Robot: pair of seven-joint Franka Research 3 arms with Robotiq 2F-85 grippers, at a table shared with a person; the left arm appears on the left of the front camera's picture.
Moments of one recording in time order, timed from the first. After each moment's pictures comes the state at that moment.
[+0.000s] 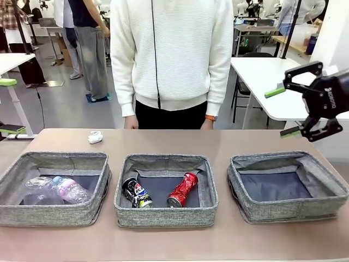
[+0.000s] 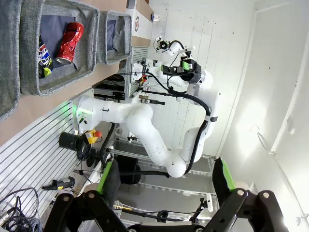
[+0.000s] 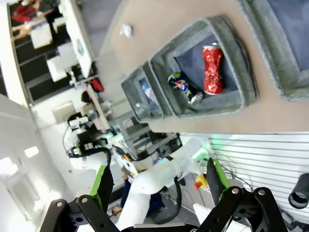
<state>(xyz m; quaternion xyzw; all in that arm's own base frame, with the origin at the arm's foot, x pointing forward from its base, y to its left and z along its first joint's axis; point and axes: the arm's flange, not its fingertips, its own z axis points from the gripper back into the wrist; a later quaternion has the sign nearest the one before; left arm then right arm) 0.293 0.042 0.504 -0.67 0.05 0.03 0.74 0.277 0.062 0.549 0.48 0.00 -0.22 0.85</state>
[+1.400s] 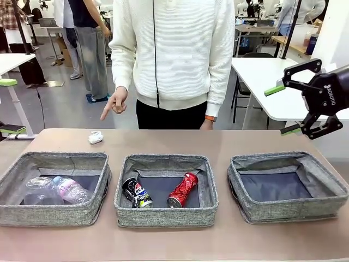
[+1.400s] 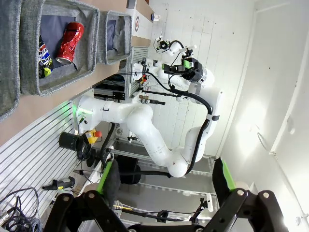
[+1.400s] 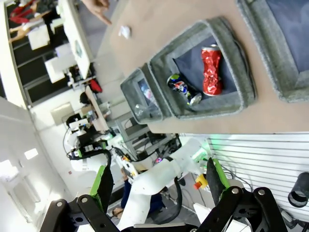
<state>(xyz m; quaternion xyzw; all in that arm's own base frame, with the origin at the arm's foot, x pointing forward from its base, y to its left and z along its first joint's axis) 0.293 0.042 0.504 -0.67 0.05 0.03 0.74 0.282 0.059 0.551 0.48 0.00 -0.22 0.85</state>
